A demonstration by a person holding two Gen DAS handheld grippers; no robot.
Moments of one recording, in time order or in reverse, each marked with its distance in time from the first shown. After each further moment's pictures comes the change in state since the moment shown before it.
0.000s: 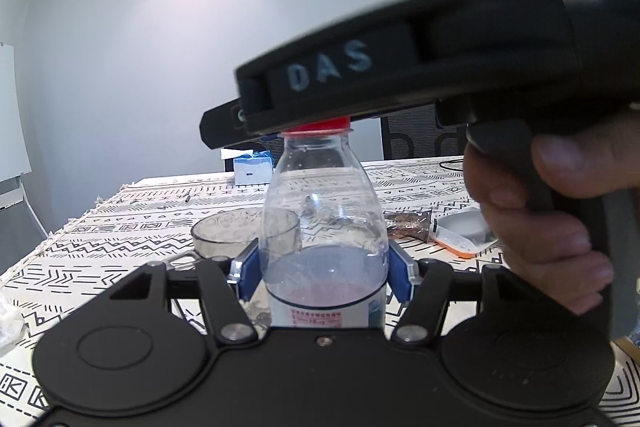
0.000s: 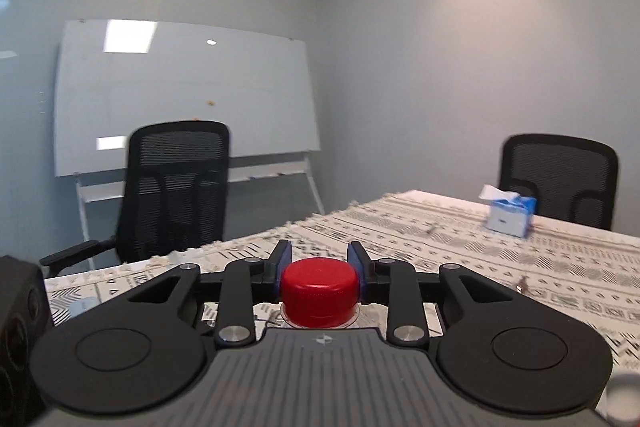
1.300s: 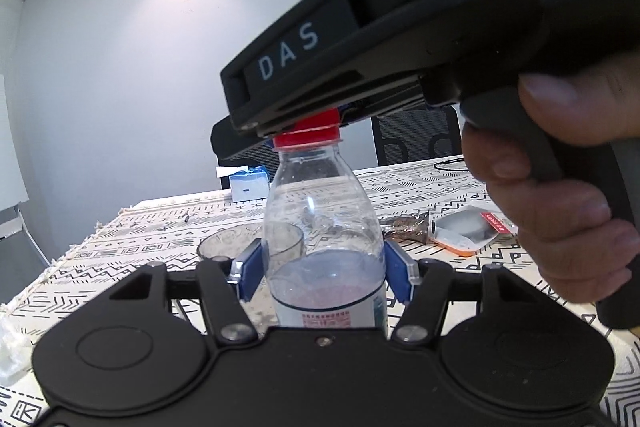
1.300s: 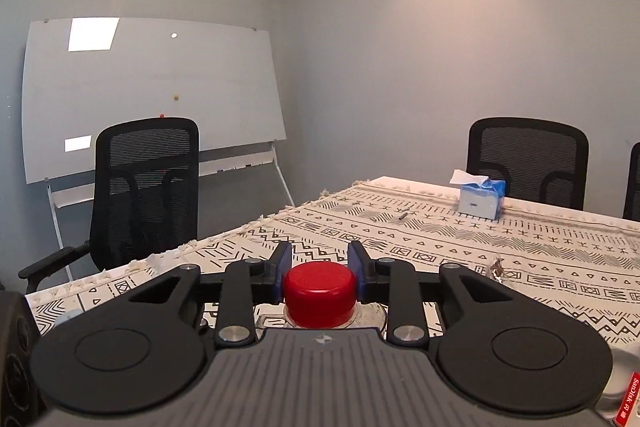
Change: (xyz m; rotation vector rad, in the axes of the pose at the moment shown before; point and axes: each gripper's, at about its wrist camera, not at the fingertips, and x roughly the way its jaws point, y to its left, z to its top) left arm -0.019 0.005 0.002 0.081 -0.037 -0.013; right arm -0.004 0.019 0.001 0.053 0.058 -0.162
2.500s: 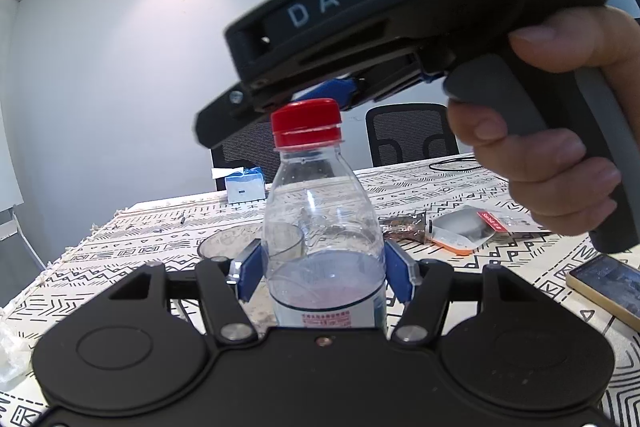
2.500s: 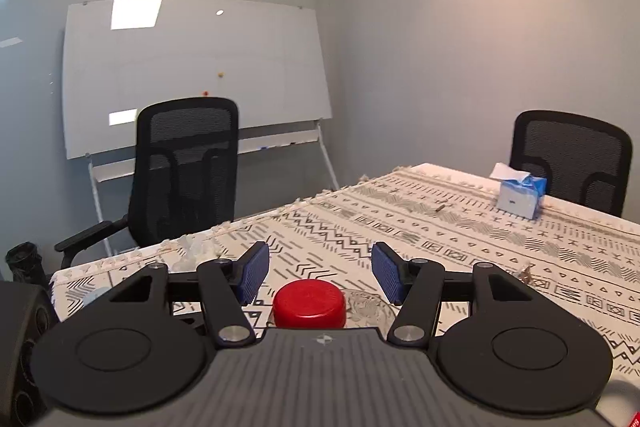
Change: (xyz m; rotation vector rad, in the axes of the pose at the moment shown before) left arm -0.003 0.012 -0.006 0.001 -0.005 -0.021; right arm -0.003 -0.017 0.027 -0.003 0.096 0.060
